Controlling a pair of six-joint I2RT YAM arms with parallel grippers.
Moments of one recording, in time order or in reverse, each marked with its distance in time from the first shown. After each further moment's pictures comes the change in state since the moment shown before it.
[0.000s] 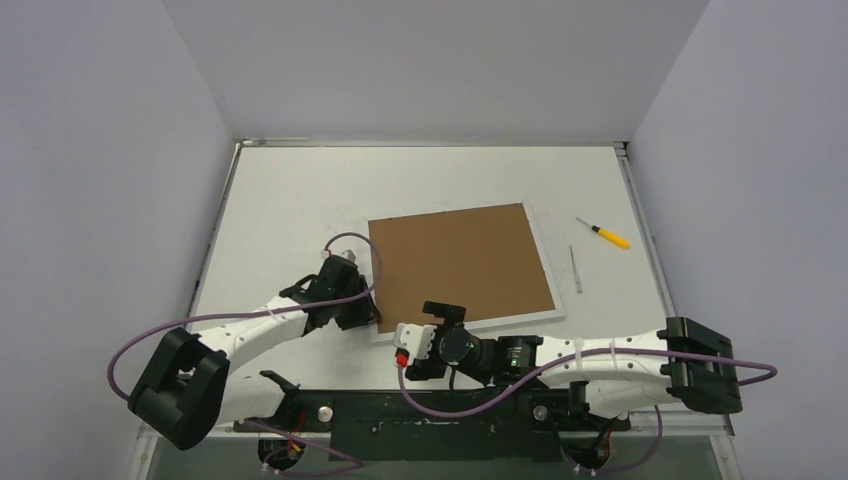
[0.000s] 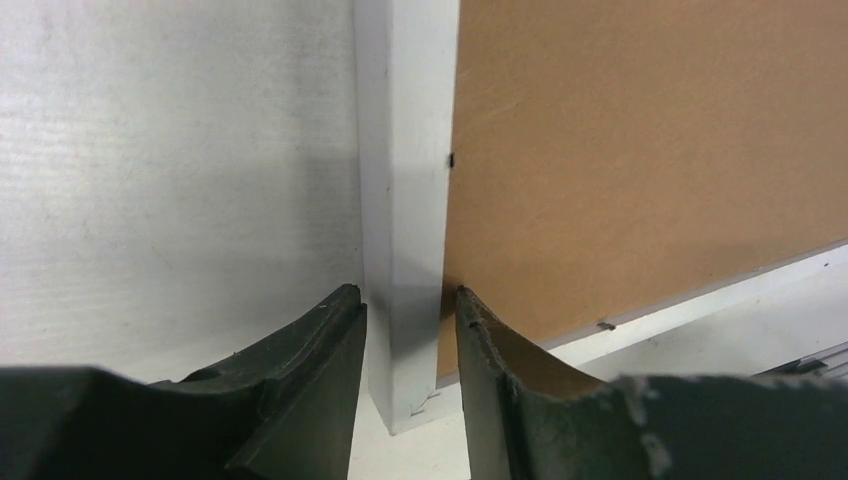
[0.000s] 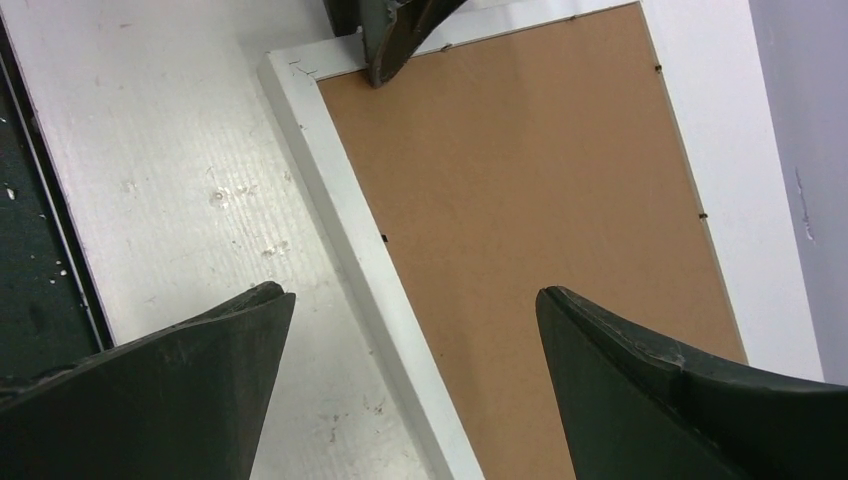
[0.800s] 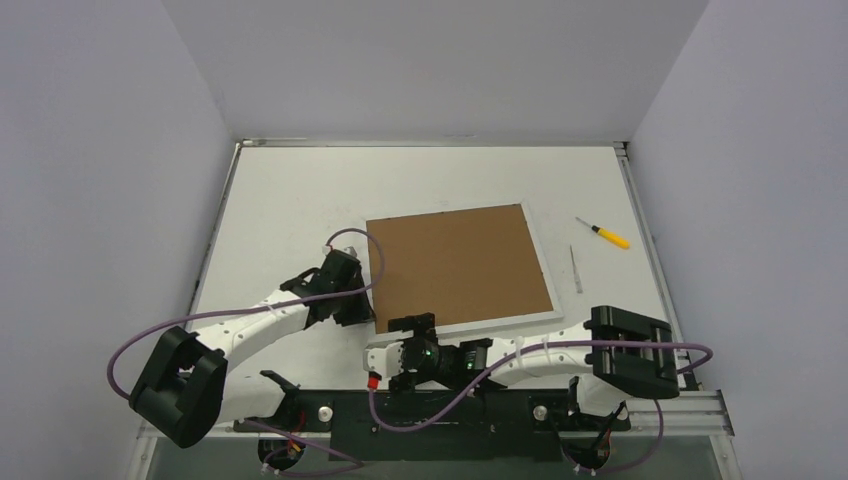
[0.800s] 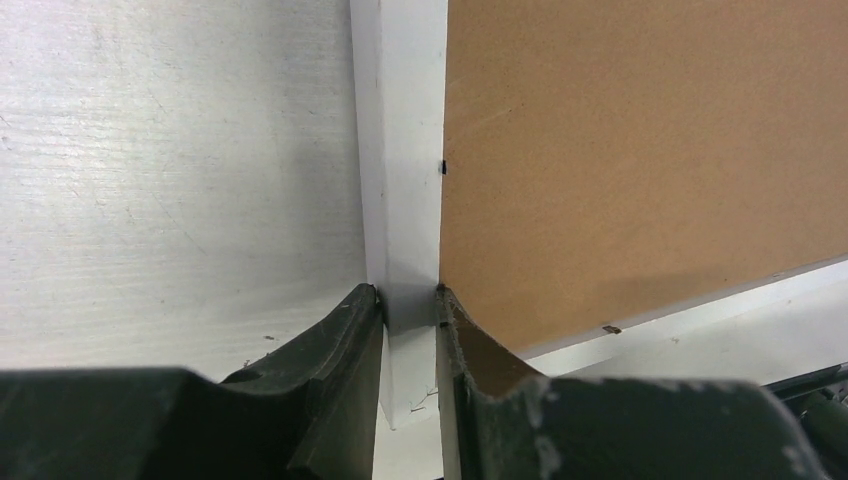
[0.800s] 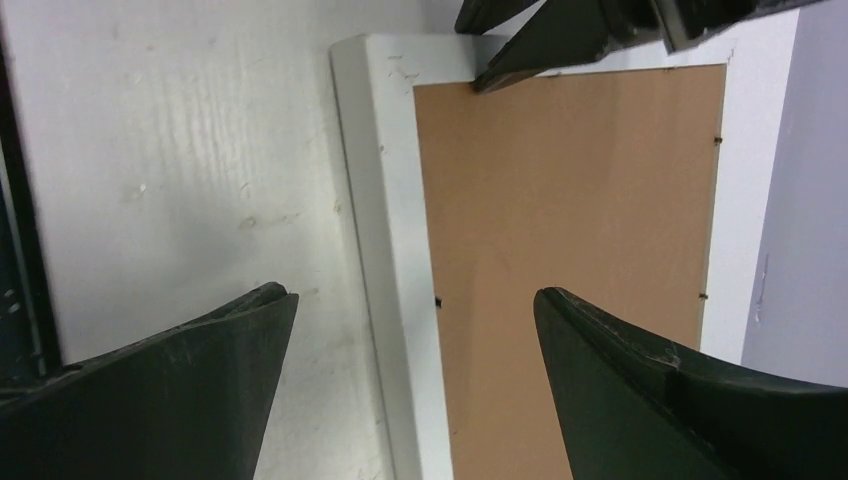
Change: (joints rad) left arm -0.006 0.016 0.069 -0.092 -0.032 0.033; right arm 0.043 0.296 0.096 0.041 -0.006 -0.176
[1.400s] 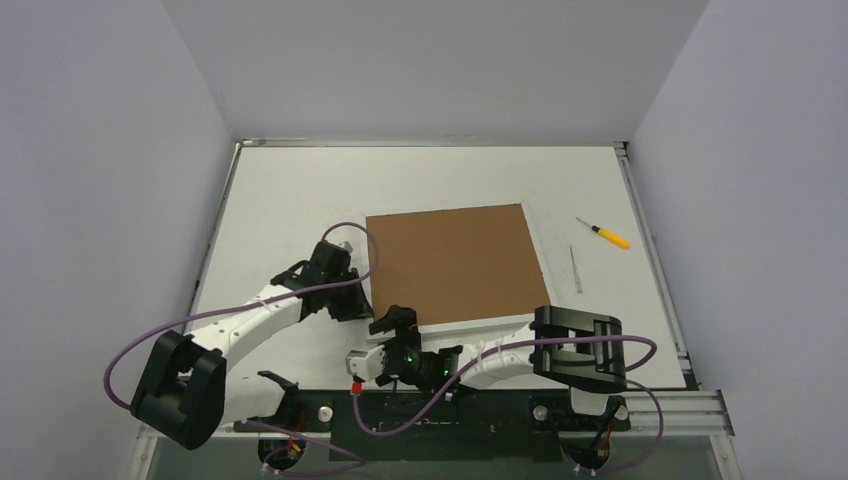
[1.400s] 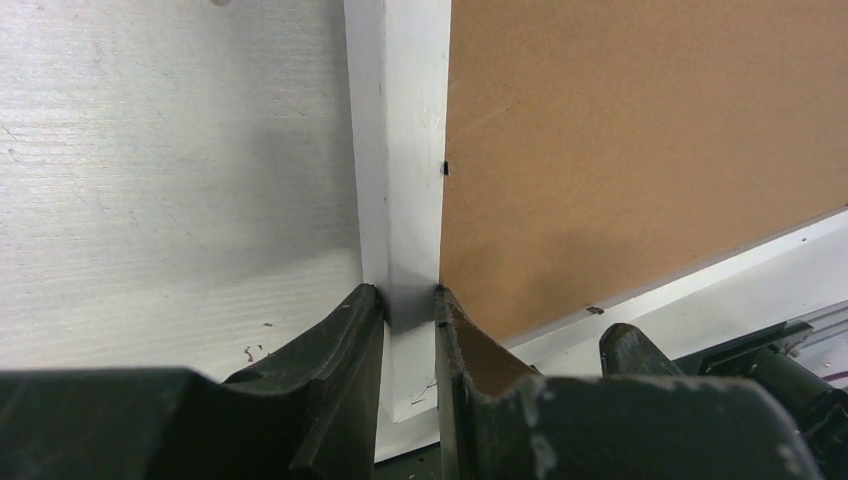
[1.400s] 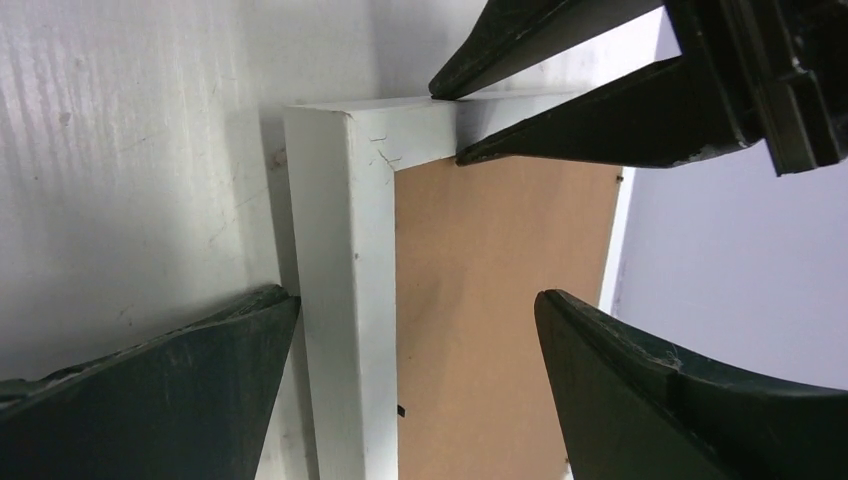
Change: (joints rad) left arm 0.088 -0.003 0.039 -0.047 0.124 0.060; right arm -0.001 0.257 0.079 0.262 0.169 -0.248
